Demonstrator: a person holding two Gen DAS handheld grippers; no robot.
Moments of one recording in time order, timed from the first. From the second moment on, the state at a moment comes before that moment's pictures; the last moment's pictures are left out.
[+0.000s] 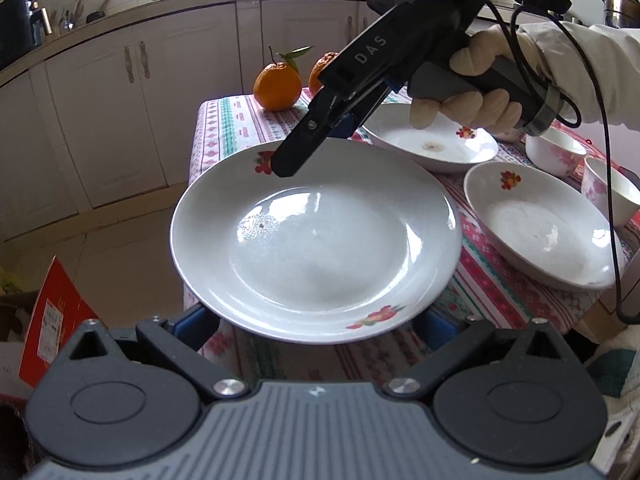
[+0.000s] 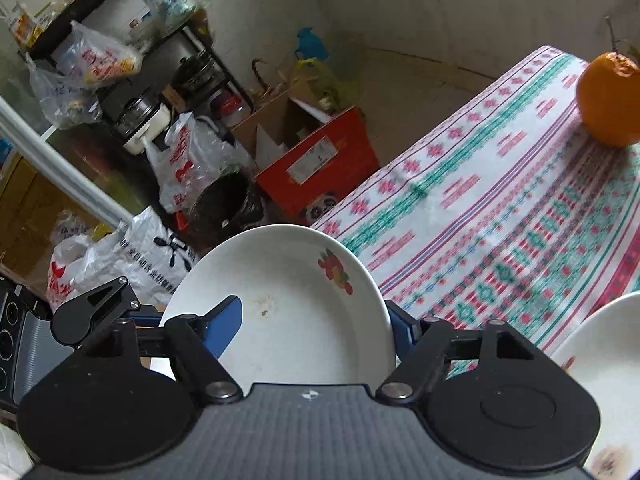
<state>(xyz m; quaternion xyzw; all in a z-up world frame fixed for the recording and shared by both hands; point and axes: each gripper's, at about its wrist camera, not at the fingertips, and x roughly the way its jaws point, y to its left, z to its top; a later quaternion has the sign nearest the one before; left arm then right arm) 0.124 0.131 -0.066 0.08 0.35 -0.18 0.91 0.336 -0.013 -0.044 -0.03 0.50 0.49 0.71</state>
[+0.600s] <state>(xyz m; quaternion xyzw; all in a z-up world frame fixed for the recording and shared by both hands) 0.171 0.135 -0.078 0.08 0.36 -0.20 0.91 0.375 -0.020 -0.060 -0.02 0.51 0.44 0.74</state>
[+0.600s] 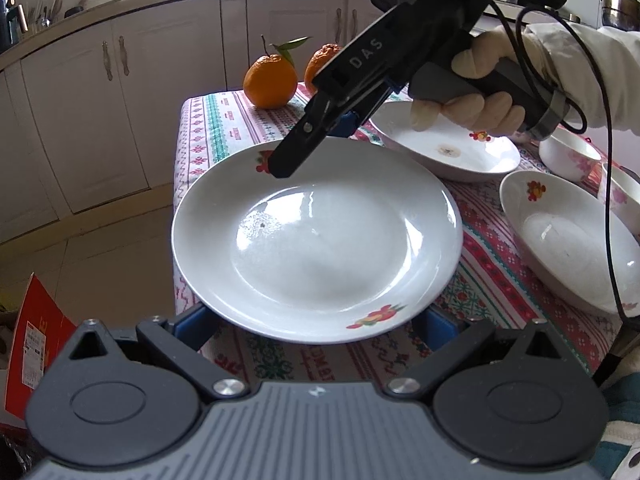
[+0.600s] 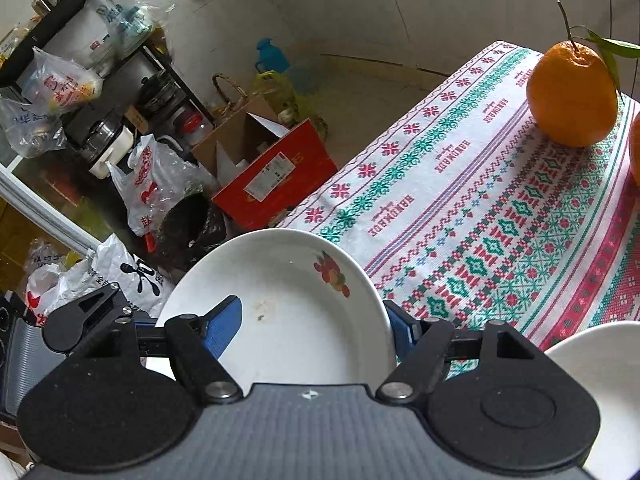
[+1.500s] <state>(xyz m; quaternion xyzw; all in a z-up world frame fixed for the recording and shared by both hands) 0.169 0.135 -0.073 0.09 0.36 -0.20 0.91 0.370 -0.009 -0.052 -0.05 0.48 0.42 0.77</state>
